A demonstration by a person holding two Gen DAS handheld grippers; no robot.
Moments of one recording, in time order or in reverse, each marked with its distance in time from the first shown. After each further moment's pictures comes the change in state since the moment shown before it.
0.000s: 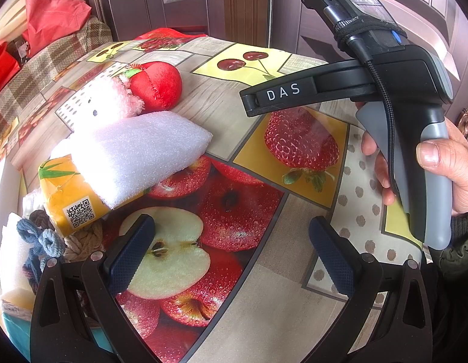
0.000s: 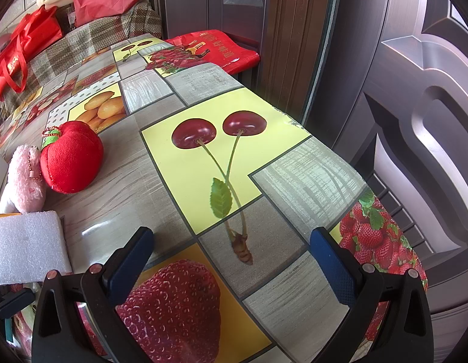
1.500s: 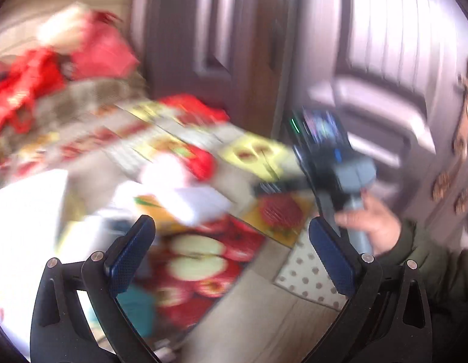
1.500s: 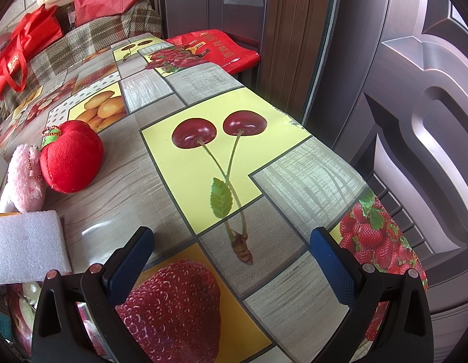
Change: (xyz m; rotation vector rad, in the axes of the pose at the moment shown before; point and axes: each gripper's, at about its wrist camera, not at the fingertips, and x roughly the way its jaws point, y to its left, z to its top) left arm -0.143 0.035 -0.034 -0.186 -0.407 0.017; right arm 0.001 0.005 0.002 -0.002 0.001 -0.005
